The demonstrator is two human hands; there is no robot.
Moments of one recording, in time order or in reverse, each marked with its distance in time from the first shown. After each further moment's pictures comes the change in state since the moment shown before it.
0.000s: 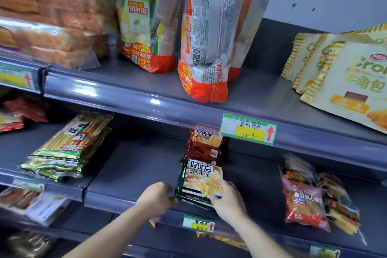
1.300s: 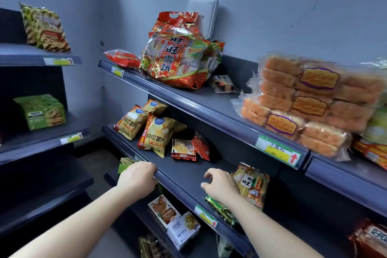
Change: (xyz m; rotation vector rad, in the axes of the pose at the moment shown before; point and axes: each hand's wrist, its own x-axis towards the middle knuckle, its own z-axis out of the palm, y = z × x) left_hand -0.232 -0.384 -0.287 0.323 0.568 -0.465; right_hand -0.073 -0.483 0.193 -0.273 -0.182 -0.646
